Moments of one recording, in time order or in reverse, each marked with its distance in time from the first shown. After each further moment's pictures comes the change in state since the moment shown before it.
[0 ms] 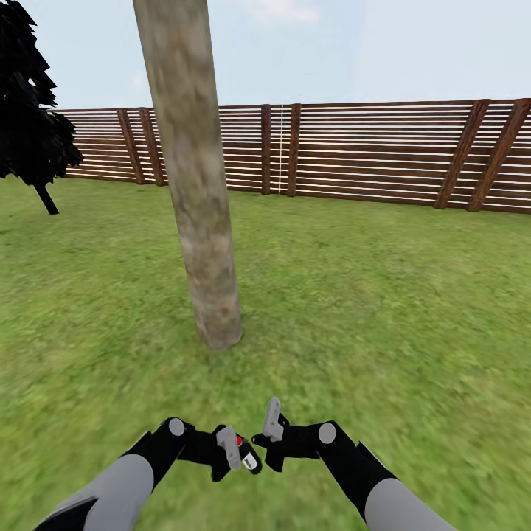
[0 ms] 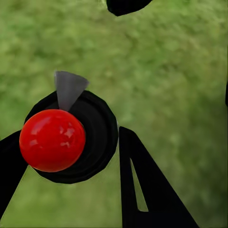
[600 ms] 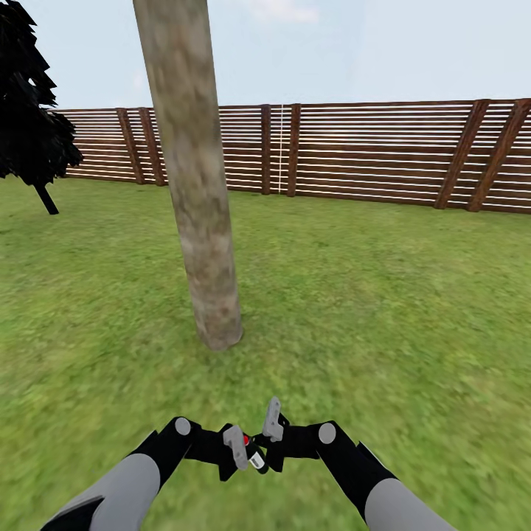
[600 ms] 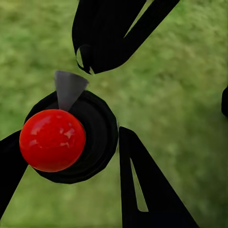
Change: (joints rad) left arm -0.003 -0.027 -0.002 0.000 0.002 -0.001 0.001; right arm 0.000 0.000 0.000 0.000 0.001 0.000 0.000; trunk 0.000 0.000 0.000
